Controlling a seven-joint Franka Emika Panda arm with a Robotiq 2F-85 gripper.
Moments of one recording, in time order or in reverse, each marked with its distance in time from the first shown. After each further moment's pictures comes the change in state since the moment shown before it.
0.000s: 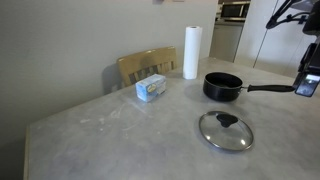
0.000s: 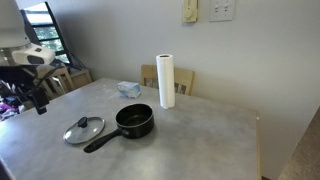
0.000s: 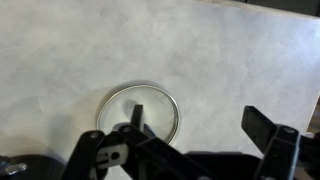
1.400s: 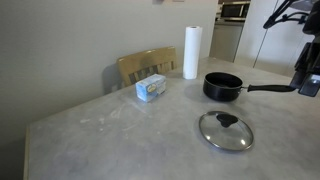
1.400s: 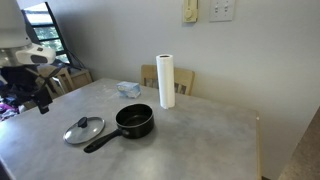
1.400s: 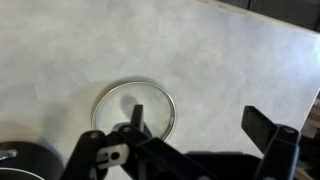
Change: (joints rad) arm -0.001 0.000 -0.012 0.000 -0.003 -0.001 -0.113
